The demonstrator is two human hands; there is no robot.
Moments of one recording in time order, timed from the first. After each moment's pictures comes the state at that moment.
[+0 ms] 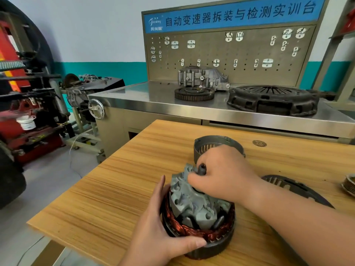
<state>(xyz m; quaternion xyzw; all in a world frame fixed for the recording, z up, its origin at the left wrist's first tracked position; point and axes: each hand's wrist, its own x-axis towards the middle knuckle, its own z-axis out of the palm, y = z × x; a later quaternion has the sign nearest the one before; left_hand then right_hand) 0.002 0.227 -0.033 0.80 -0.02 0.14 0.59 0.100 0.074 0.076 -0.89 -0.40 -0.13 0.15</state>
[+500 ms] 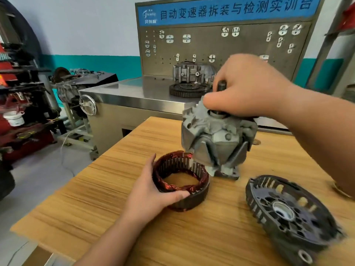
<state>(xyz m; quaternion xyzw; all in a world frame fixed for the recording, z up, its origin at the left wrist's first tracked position) 0.076 0.250 -0.019 0.84 0.04 0.18 0.51 0.134 0.058 0.199 -0.87 -0.39 -0.26 0.11</state>
